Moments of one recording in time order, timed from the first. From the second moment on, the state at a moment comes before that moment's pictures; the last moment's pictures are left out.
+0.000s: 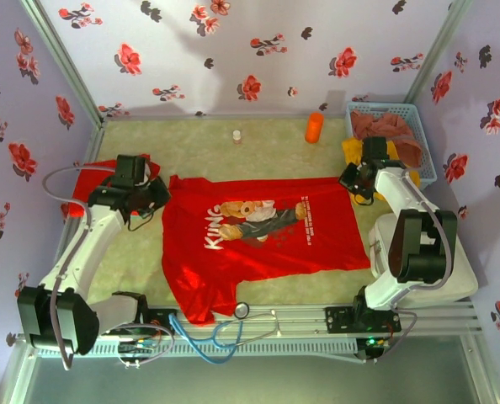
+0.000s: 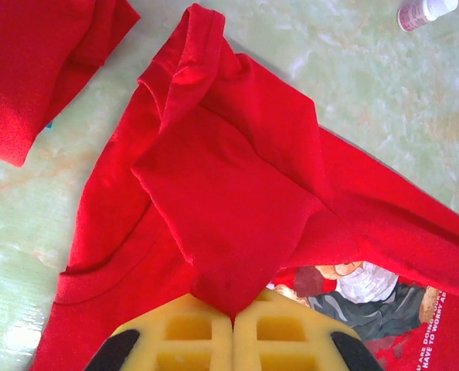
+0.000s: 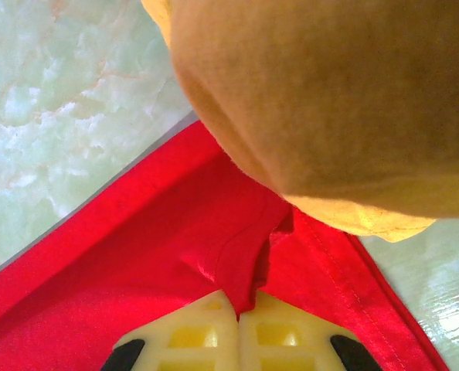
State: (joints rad) left arm -0.19 1.17 0.98 -0.76 0.12 -0.73; right arm -0.02 1.61 1.13 -0.62 -0.15 0.56
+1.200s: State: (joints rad) left arm -0.19 1.33 1.06 -0.85 0.08 -0.59; right arm 0.01 1.63 1.11 -0.58 -0.18 0.56
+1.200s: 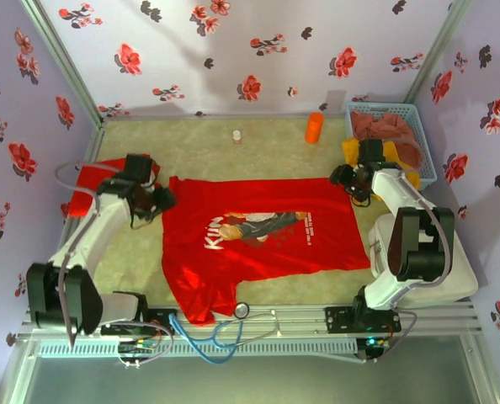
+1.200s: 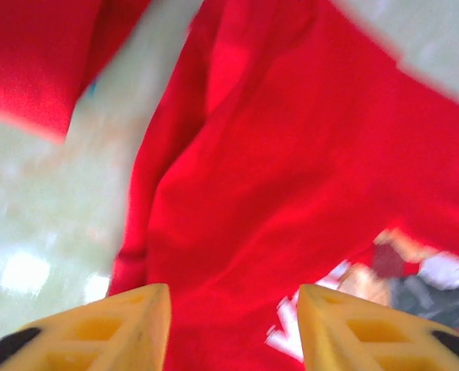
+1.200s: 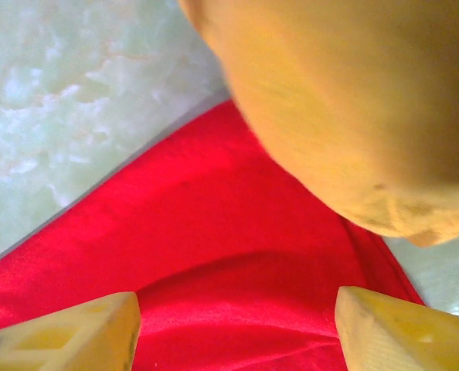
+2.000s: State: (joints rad) left arm -0.22 2.14 1.75 -0.95 -0.13 -0.29; right arm 0.08 1.92 1.32 -0.54 -0.16 0.56
